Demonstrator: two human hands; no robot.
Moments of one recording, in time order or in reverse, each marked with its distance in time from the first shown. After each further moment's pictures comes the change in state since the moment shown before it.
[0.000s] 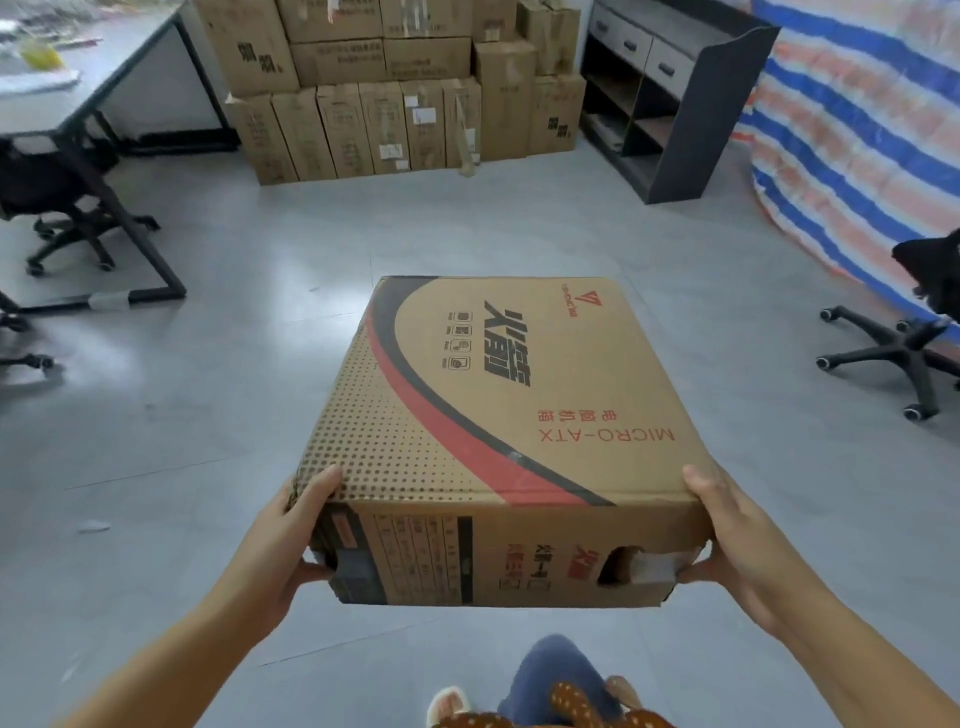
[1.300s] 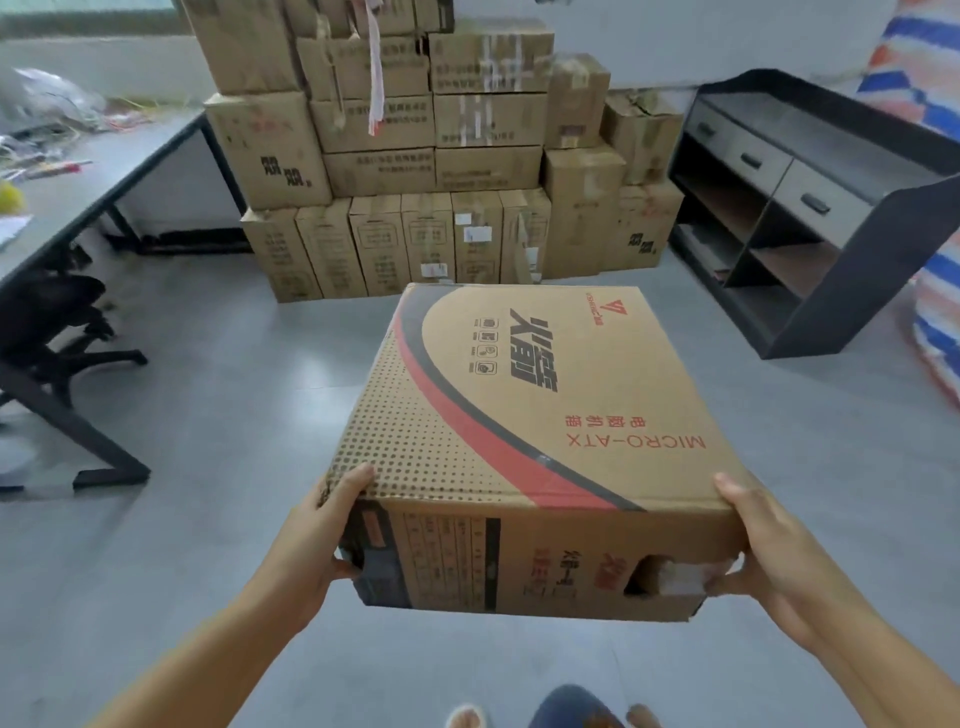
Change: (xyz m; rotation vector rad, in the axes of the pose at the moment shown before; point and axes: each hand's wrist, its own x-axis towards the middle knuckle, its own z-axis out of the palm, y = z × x) left_hand 0.718 0.451 0.121 -0.041 0.059 0.037; right_hand 0.749 -0.437 0.172 -0.004 -0.034 -0.049
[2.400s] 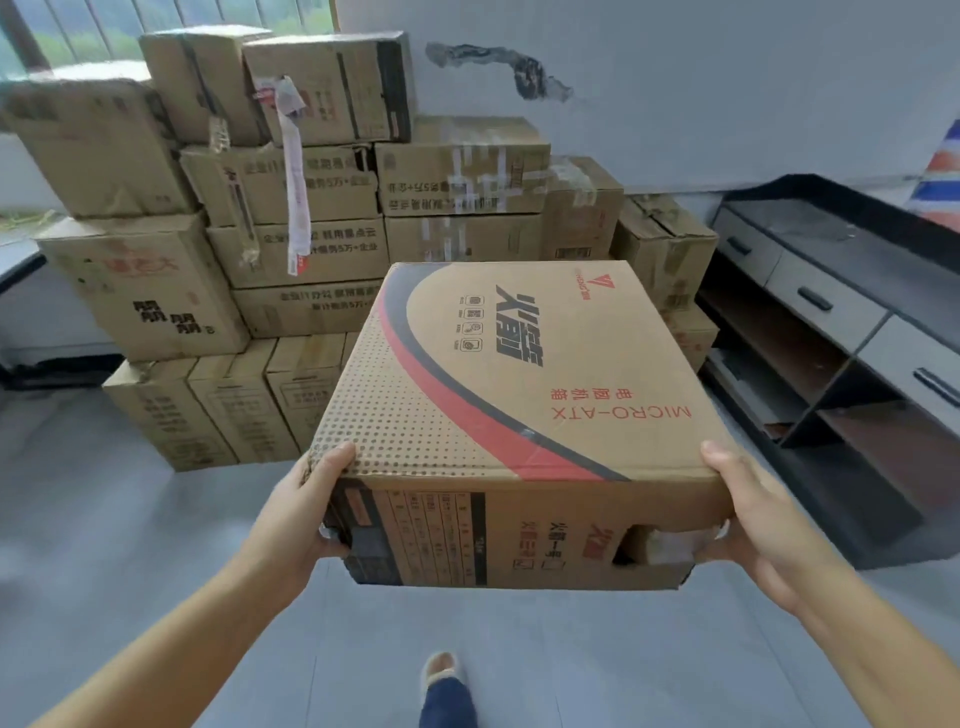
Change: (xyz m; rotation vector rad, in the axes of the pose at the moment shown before) left_hand 0.628 0.374 0.208 -0.045 -0.006 0.172; right_hand 0.661 -0.358 0.089 0.052 0.027 -0.163
